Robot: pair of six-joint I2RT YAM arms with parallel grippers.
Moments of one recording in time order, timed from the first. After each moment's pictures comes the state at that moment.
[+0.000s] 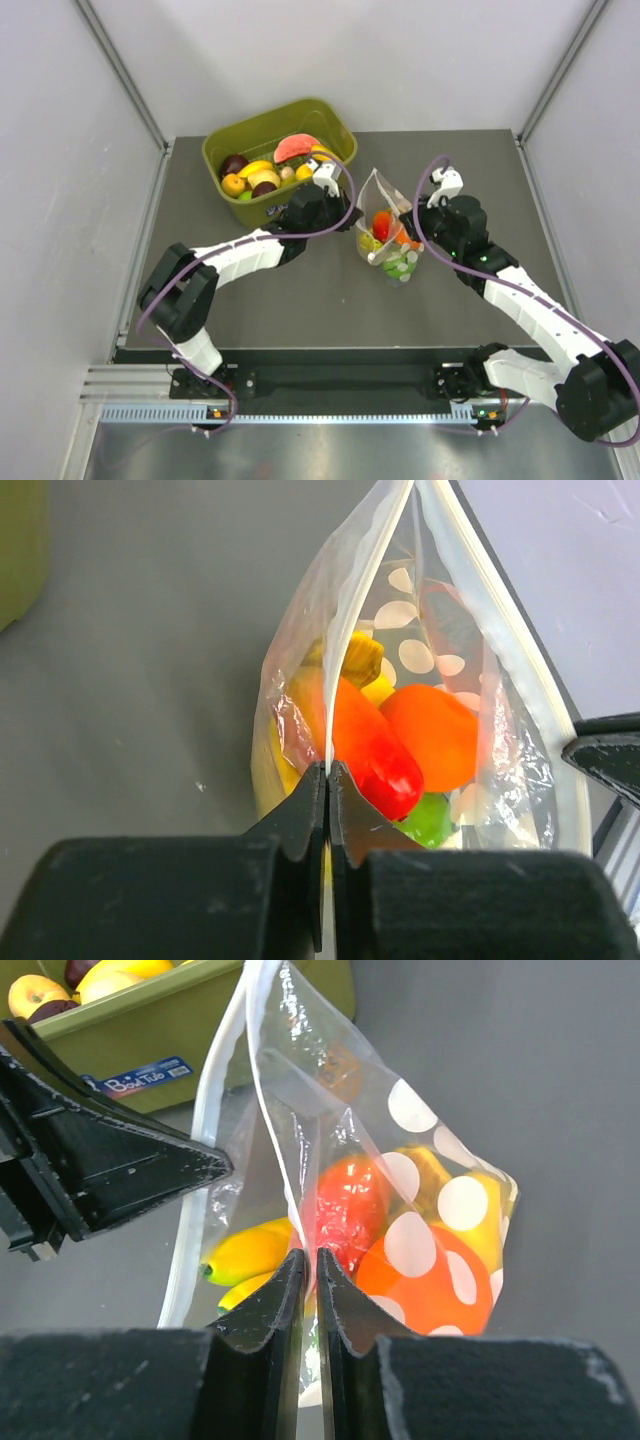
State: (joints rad) left arm -0.68 1.69 1.05 0.35 0.12 -0.55; right arm 0.43 1.06 0.75 -0.01 -0.04 0.29
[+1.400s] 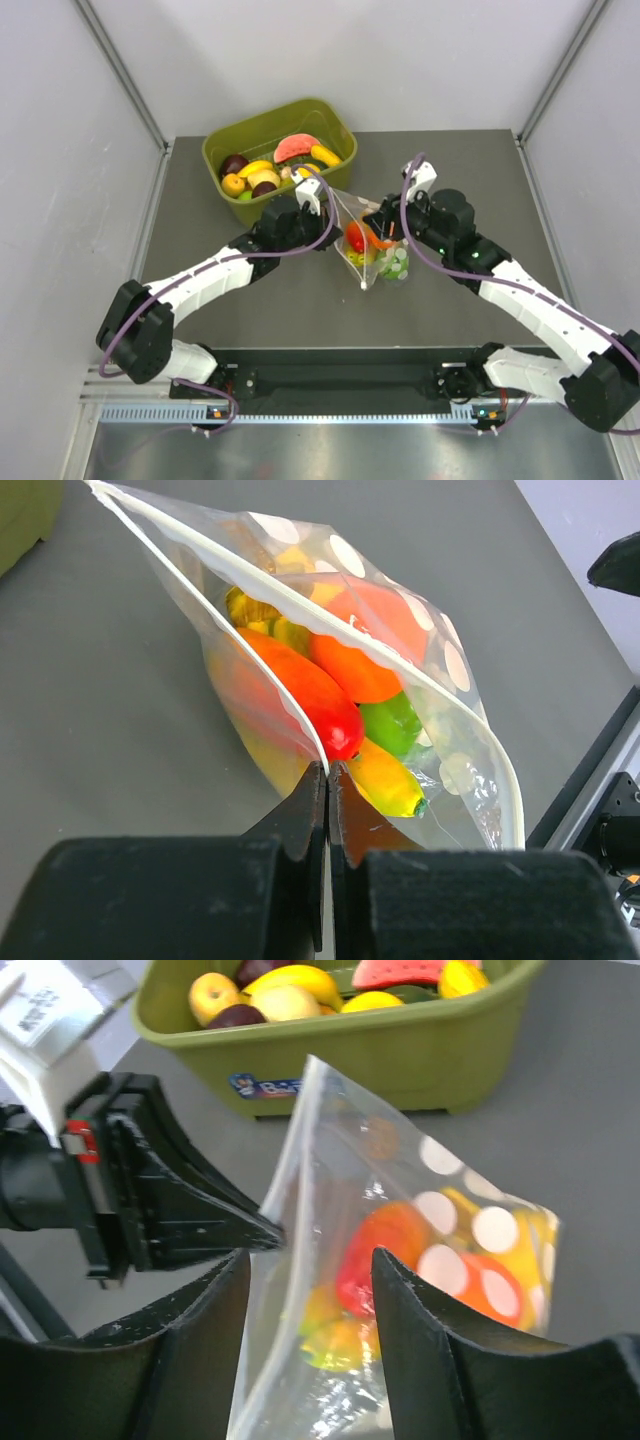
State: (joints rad) left arm -0.65 1.40 0.88 0.14 0.22 -0.41; right arm 0.59 1.07 0.87 -0.05 -0.11 0.26
